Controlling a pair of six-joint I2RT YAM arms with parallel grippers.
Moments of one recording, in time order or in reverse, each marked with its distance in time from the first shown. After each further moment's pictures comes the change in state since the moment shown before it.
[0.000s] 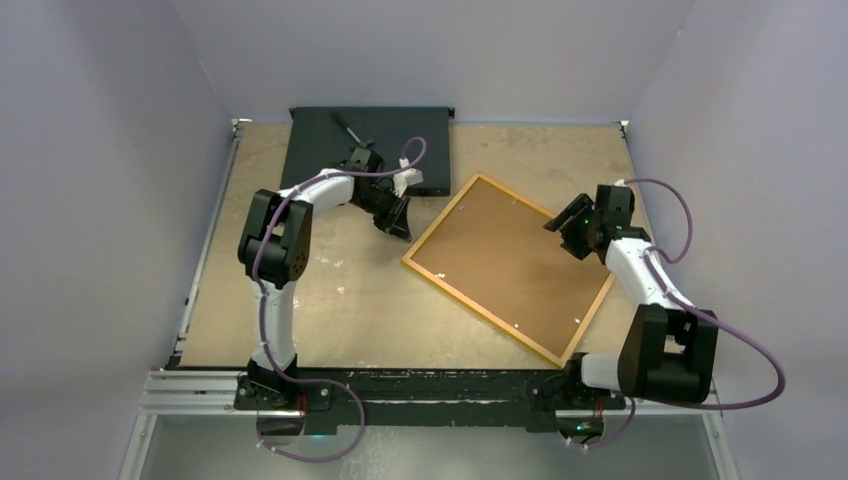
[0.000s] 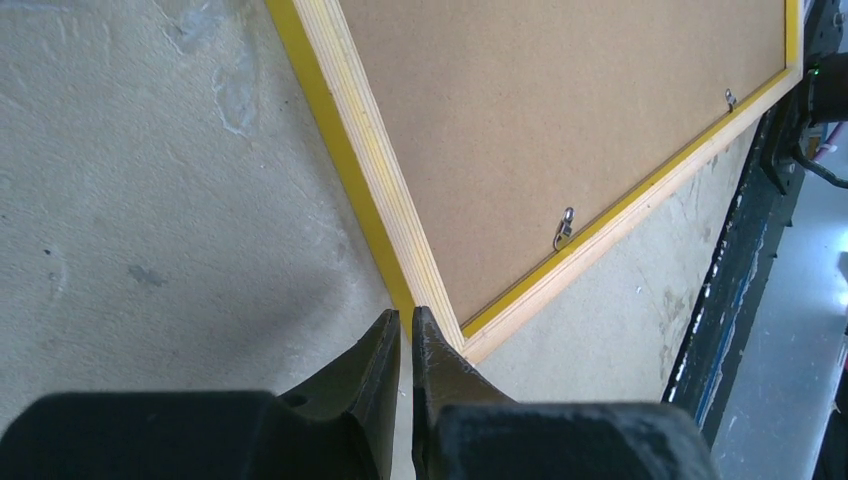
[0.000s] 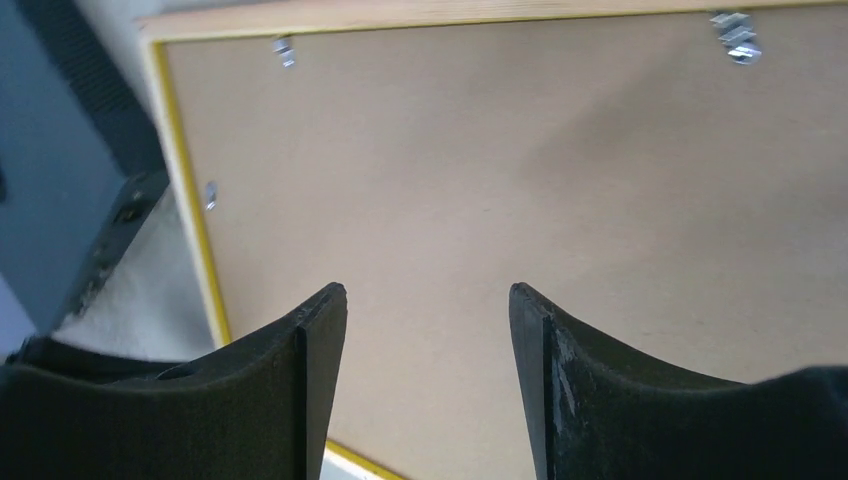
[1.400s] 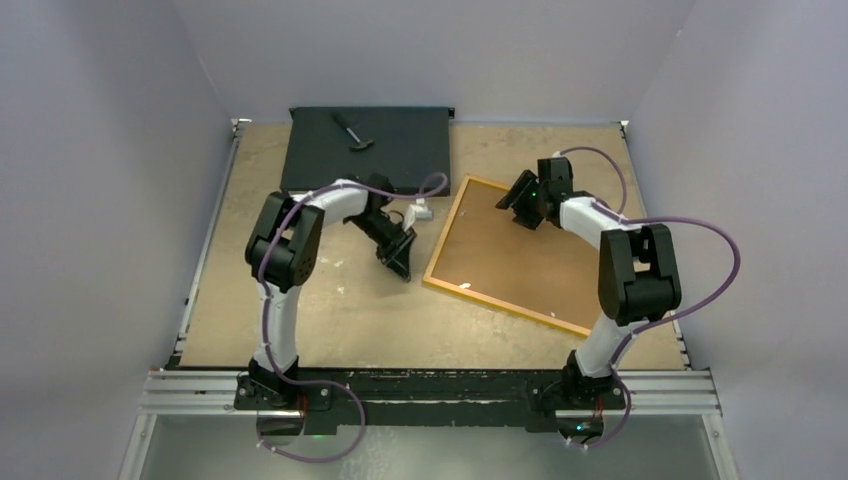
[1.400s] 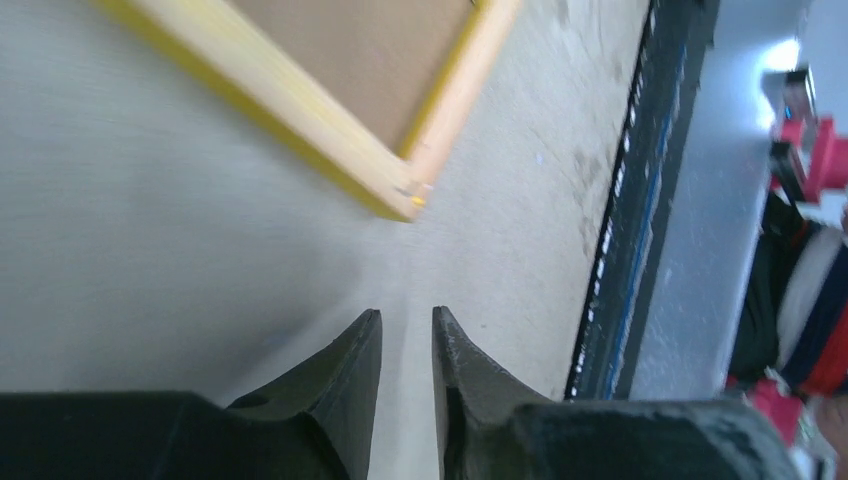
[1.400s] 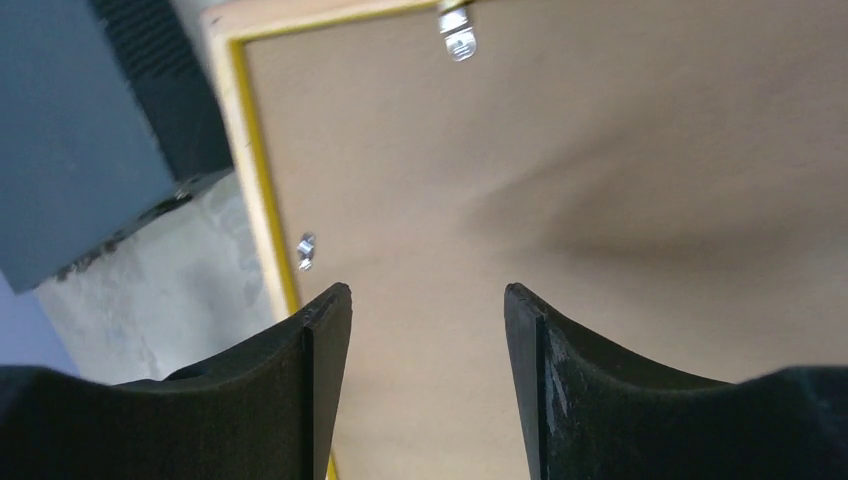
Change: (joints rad) left arm -0.110 0.002 -0.118 -0.311 0.096 0.334; right arm 0.195 0.464 0.256 0.175 0.031 0.061
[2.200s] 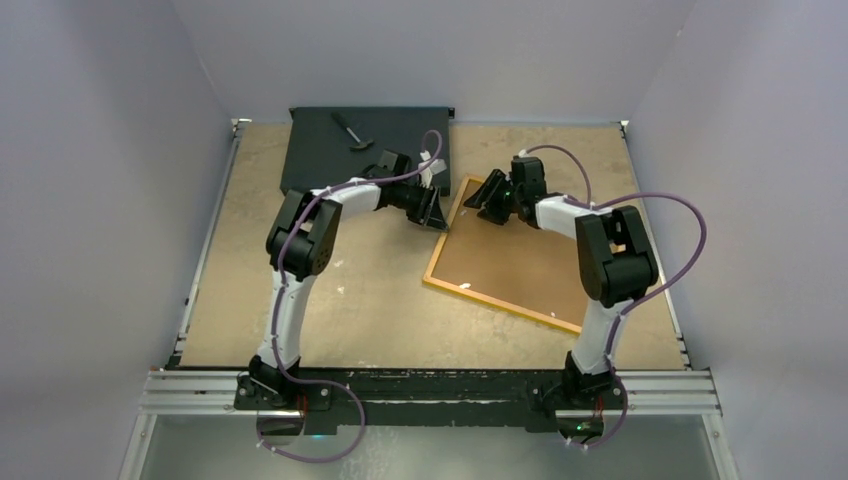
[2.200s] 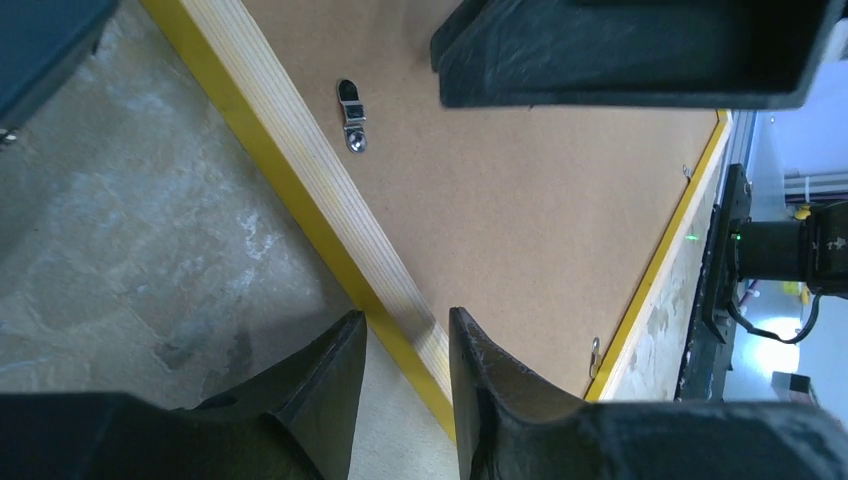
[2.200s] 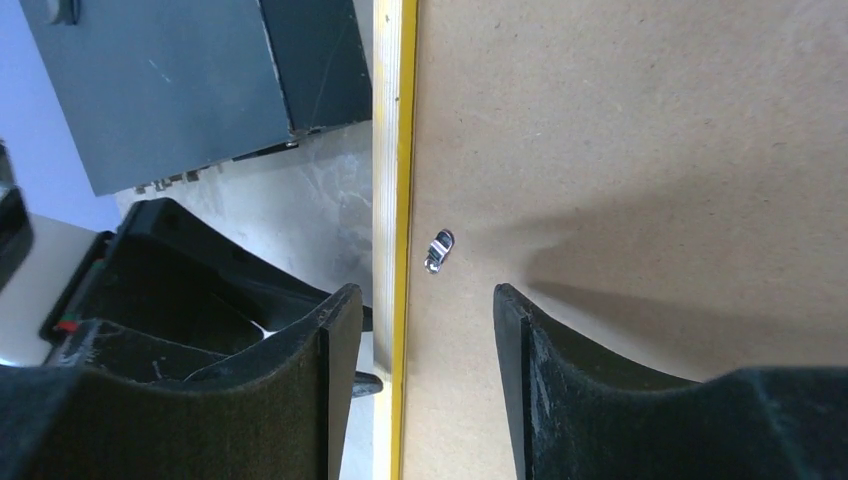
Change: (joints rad) left arm 0.007 0.168 0.195 0.767 -0.053 -0.774; right arm 0.127 0.130 0.034 0.225 -0.171 0.053
